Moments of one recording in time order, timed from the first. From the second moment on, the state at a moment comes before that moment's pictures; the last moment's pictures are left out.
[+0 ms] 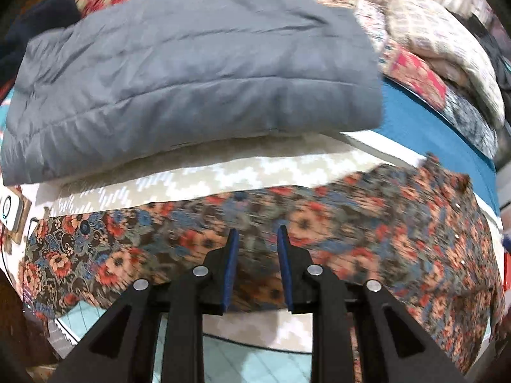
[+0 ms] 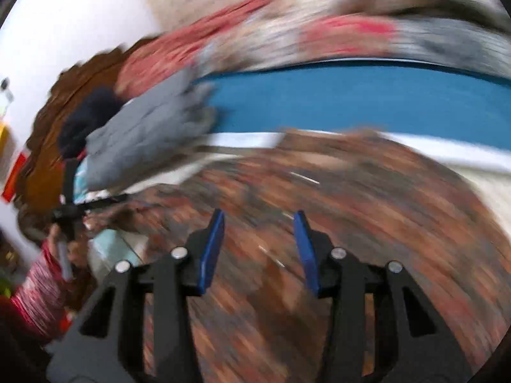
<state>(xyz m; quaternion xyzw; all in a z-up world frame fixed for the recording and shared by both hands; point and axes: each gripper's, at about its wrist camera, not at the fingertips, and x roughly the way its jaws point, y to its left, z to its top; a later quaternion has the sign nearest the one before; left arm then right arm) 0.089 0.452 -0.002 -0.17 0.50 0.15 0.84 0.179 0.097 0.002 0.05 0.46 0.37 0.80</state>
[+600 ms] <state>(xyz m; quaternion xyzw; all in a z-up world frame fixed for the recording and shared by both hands) 0.084 0.480 -0.039 -0.23 0.44 0.14 0.85 0.284 0.267 -0.035 0.07 0.46 0.36 0.81</state>
